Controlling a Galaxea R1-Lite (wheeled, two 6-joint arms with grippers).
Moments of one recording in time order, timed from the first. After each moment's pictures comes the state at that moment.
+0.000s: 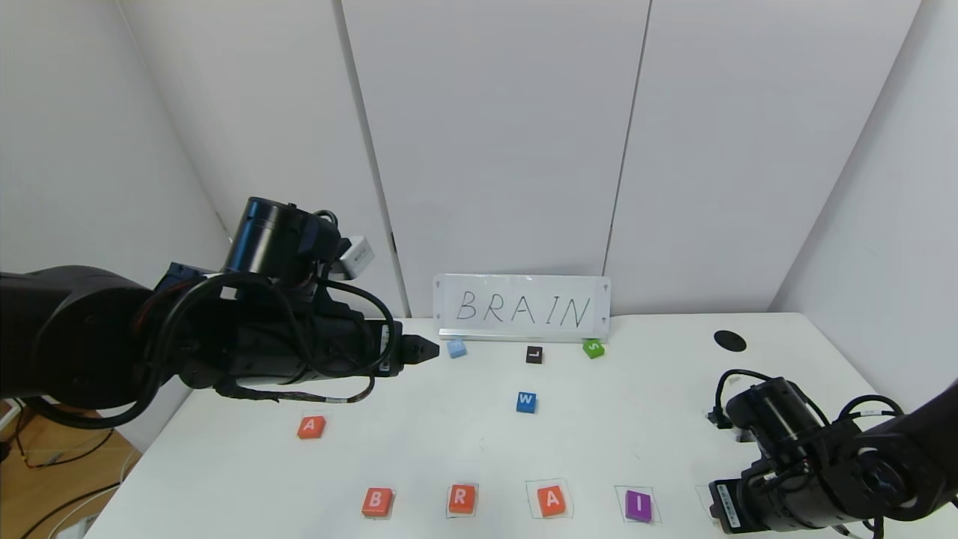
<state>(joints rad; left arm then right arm) -0.43 1.69 -1.08 0.07 0.05 -0.27 0.29 1.96 -0.62 -0.14 -0.07 0.26</state>
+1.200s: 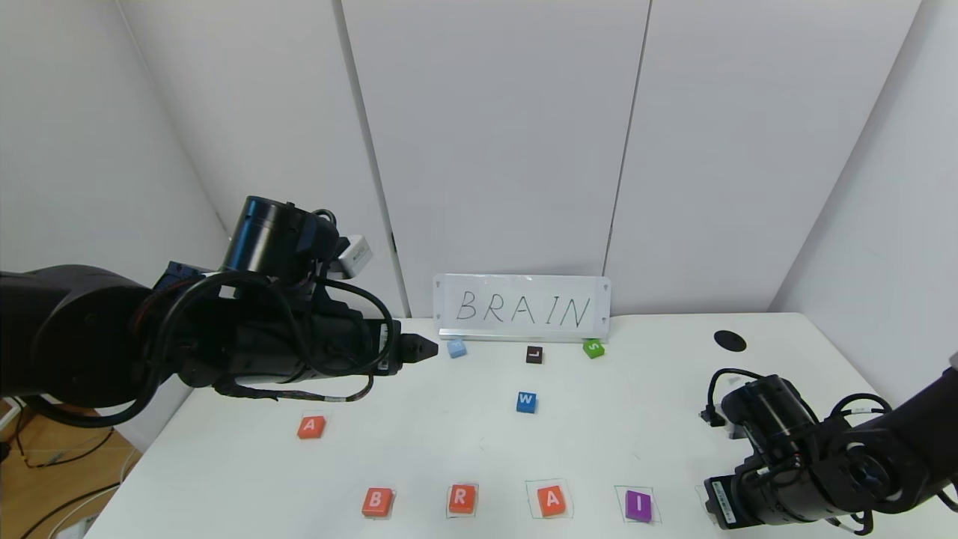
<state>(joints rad) -0.43 1.69 -1.08 0.07 0.05 -0.27 0.28 2.00 -0.64 -0.16 -0.07 0.20</state>
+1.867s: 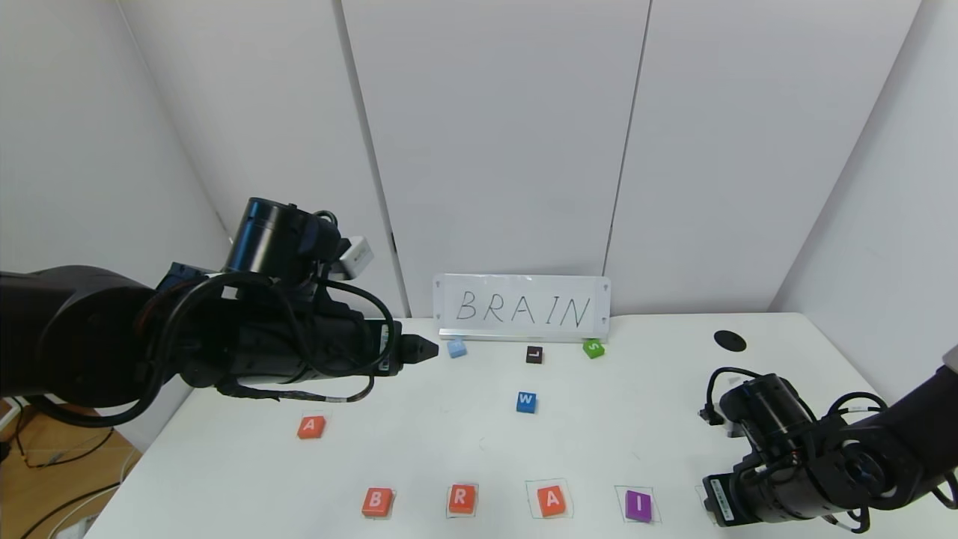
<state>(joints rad) -0.43 1.70 -1.08 0.07 0.05 -0.26 0.27 2.01 -0.65 -0.16 -0.06 0.20</state>
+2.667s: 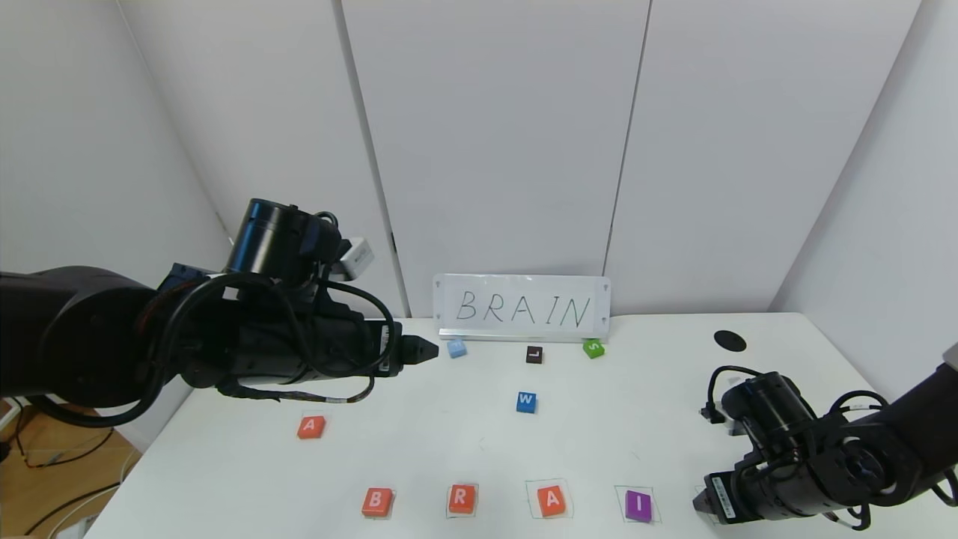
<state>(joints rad) -0.43 1.70 -1.08 0.07 0.05 -0.26 0.26 2.02 -0.66 -0.16 -0.06 0.19</state>
